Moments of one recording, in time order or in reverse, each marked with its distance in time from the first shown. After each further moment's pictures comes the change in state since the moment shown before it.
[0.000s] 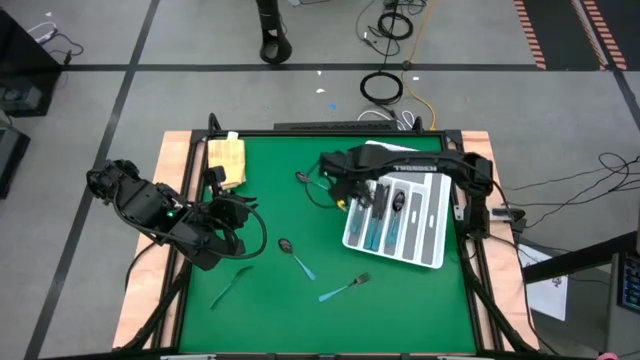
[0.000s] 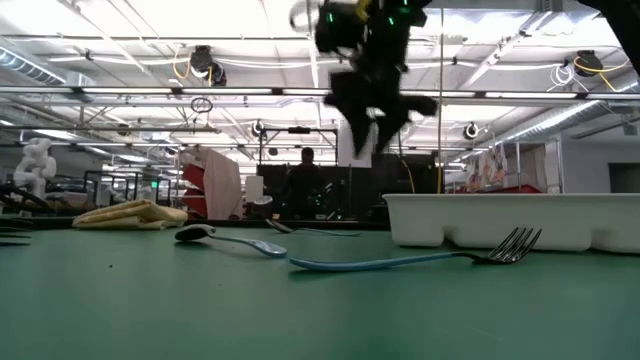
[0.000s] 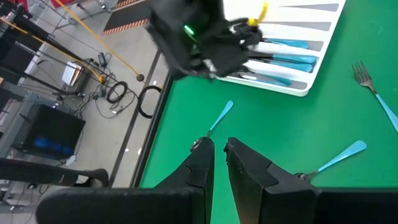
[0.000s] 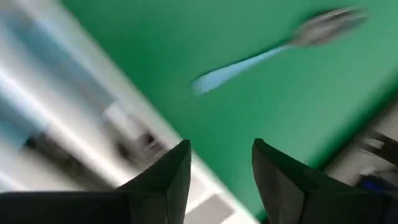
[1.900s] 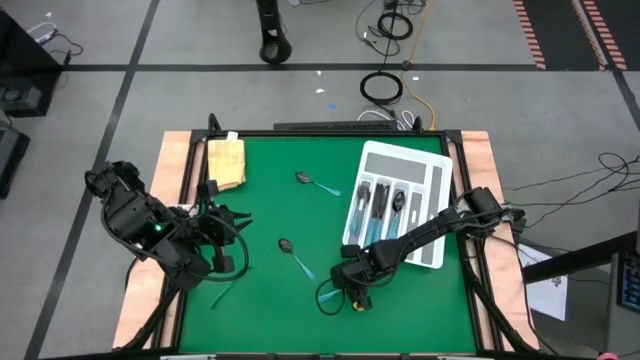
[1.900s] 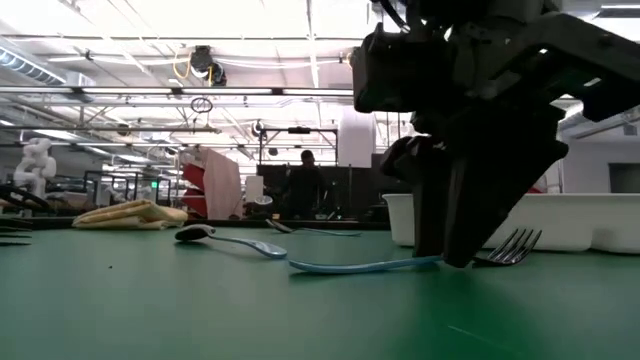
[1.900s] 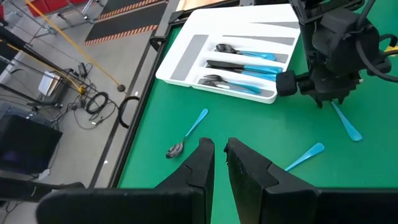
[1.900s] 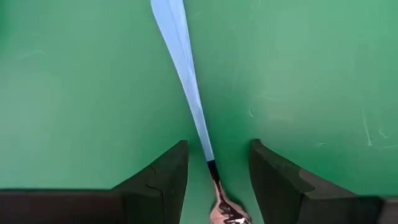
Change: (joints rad) left arm -0.127 0.000 -0.004 0.000 -0.011 -0.108; right arm 0.587 0.047 -0.427 0.614 -0.266 1.198
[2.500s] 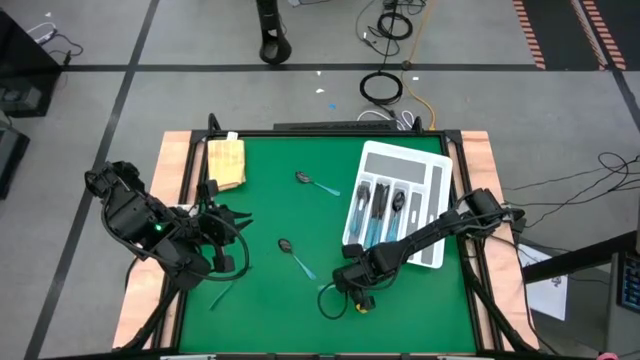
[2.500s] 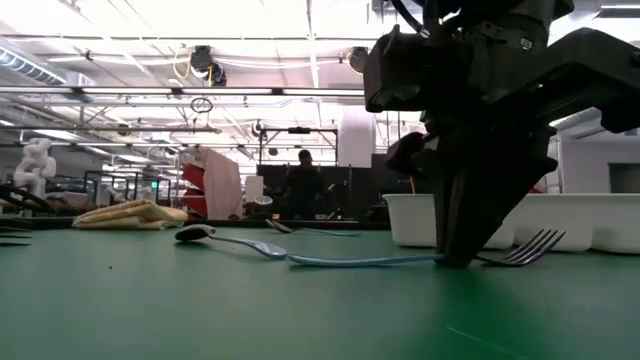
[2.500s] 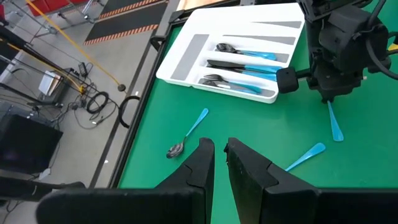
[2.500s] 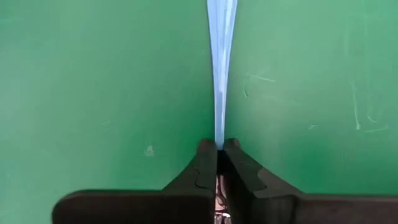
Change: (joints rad) left arm 0.000 0.000 0.000 0.000 0.000 0.001; right arm 0.028 0.028 0.001 -0.096 0.050 -0.036
